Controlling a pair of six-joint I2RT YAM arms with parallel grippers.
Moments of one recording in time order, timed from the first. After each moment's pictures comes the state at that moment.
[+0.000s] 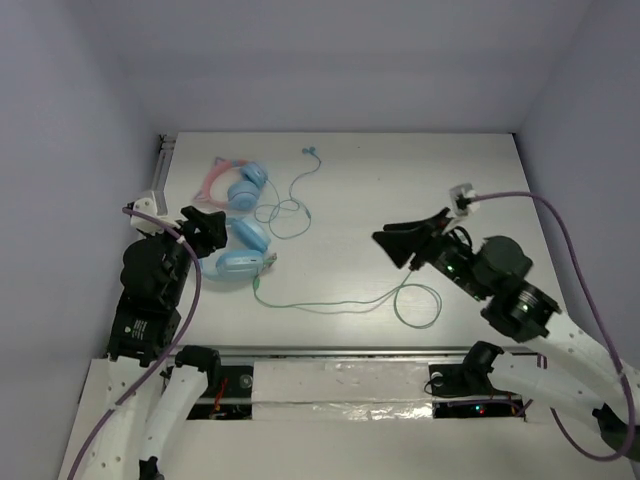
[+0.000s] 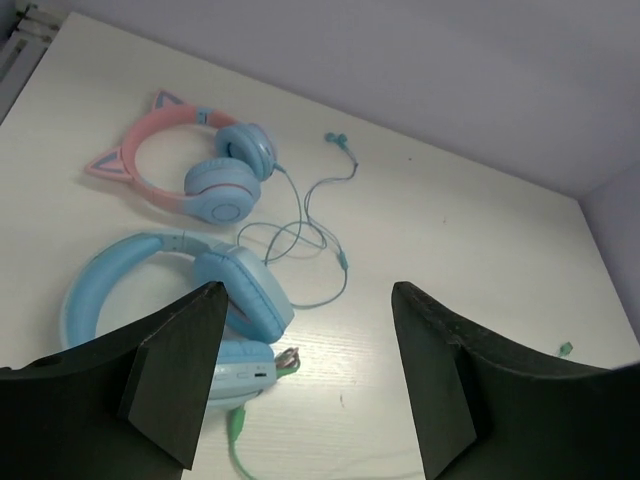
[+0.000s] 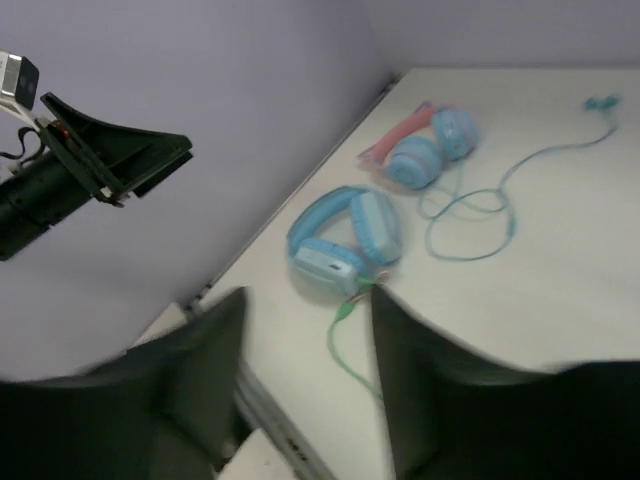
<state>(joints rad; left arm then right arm) -0.19 0.53 0.84 -0.42 -0.10 -0.45 0.85 0.76 0.85 -0.02 0.03 0.51</state>
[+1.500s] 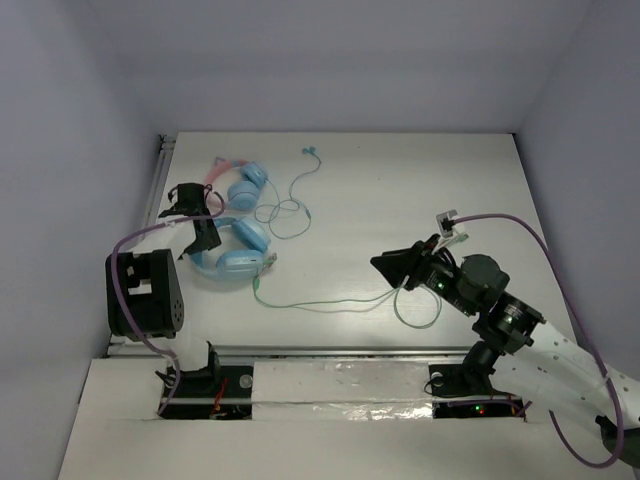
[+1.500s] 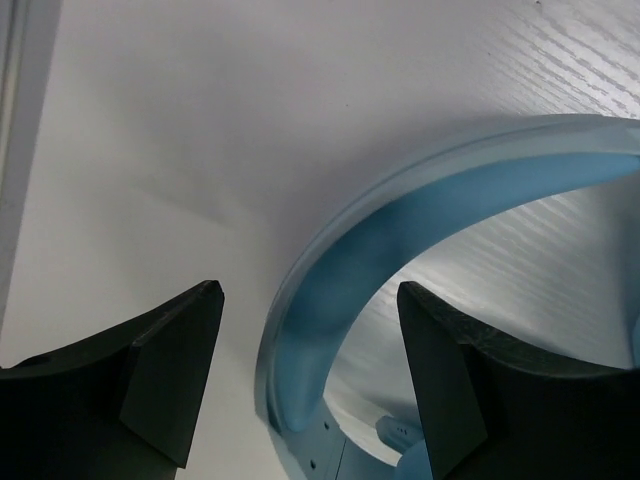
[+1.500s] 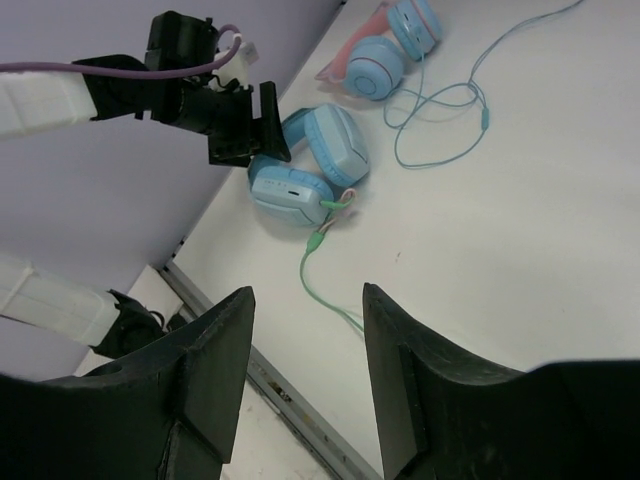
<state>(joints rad) 0.06 1.58 0.95 -0.49 -0.35 -0.30 0.85 0.61 0.59 -0.03 0.07 0.62</state>
